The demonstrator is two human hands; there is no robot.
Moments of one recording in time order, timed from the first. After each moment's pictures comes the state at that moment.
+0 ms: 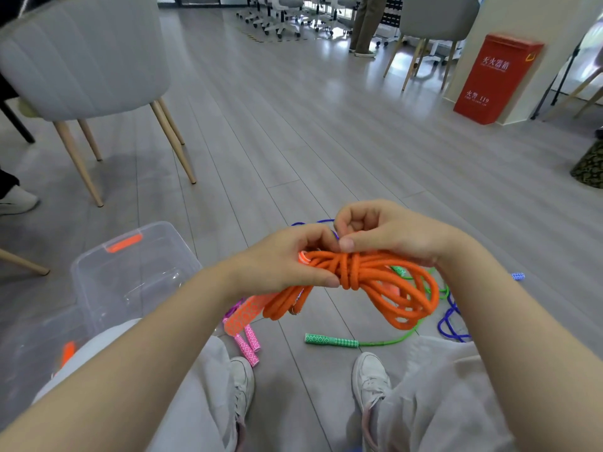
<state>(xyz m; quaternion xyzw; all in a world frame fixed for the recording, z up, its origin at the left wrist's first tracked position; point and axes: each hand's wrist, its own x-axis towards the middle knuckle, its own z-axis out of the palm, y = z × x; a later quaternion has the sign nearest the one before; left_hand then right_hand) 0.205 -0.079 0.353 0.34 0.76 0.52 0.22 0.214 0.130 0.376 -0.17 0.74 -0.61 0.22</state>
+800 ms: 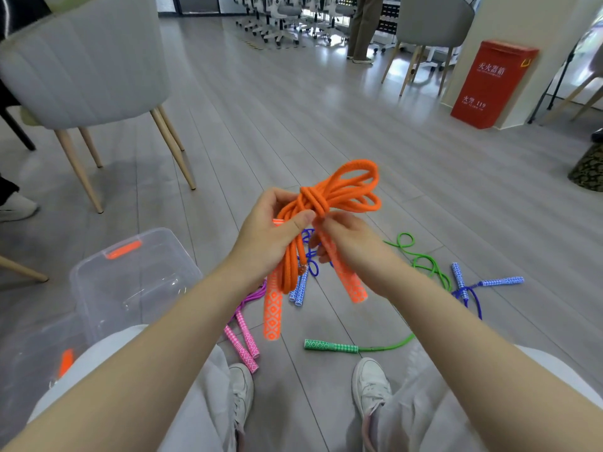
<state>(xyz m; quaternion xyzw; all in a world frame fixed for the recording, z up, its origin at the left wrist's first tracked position) 0.184 -0.069 0.341 0.15 0.71 0.69 -0.02 0.210 0.077 0.345 0.03 0.76 -0.64 0.04</state>
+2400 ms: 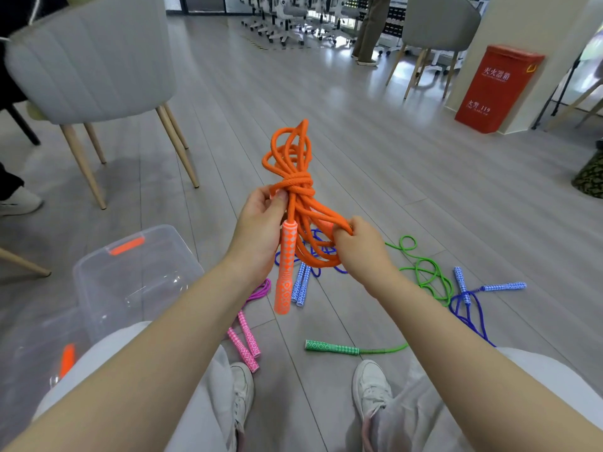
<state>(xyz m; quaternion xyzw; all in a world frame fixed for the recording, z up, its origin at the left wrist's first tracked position) 0.172 -0.070 0.342 0.01 0.60 0.80 0.01 0.199 0.073 0.334 0.13 0.88 -0.45 -0.05</state>
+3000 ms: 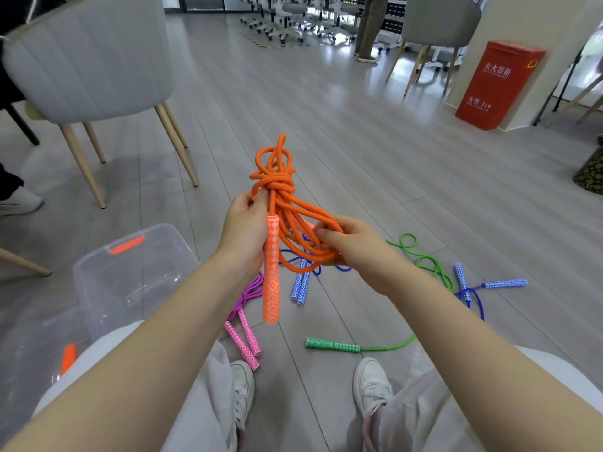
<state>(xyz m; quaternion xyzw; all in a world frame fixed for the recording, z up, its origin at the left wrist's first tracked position) 0.168 -0.078 0.346 -0.08 0.60 0.79 -0.02 0.205 0.075 0.339 0.06 0.77 -0.63 0.09</state>
